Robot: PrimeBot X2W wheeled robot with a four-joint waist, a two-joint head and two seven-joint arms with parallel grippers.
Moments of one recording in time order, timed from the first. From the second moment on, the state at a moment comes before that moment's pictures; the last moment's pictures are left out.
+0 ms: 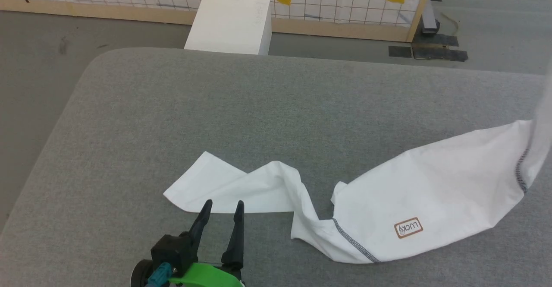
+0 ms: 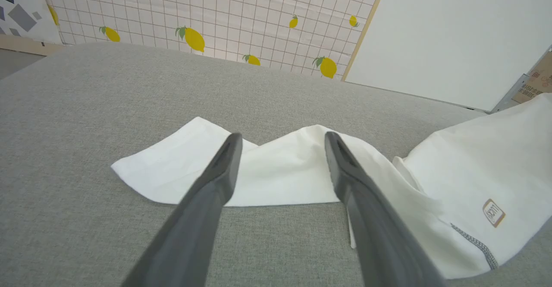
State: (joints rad) left arm 0.06 0.16 -0.40 0.02 -0.40 0.11 -0.23; right arm -0.50 -0.32 -0.36 -0.11 0.35 0.13 0.76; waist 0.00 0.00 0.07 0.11
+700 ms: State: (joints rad) left arm 0.02 0.12 -0.43 0.05 -0.41 0.10 -0.23; right arm -0.66 -0.05 0.50 0.14 0.57 0.13 0.68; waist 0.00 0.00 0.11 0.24
